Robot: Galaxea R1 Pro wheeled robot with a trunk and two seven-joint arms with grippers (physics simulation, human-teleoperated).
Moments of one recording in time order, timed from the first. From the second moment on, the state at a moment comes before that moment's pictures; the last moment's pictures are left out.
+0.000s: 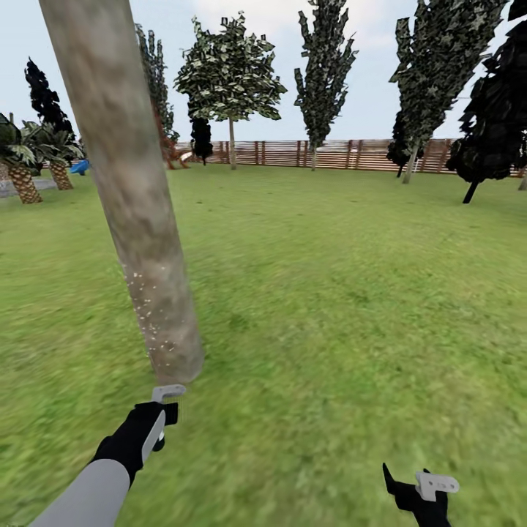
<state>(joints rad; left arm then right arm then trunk) -0.65 -0.01 0.18 -0.56 -0.07 0.47 0.17 -0.36 -0.13 -0.49 -0.25 0.25 -0.62 0.17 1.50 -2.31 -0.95</state>
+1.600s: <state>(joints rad) -0.65 -0.01 0.19 -0.56 -0.07 0.47 0.17 -0.36 -0.13 -0.49 -0.25 0.25 -0.62 0.17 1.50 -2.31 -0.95</state>
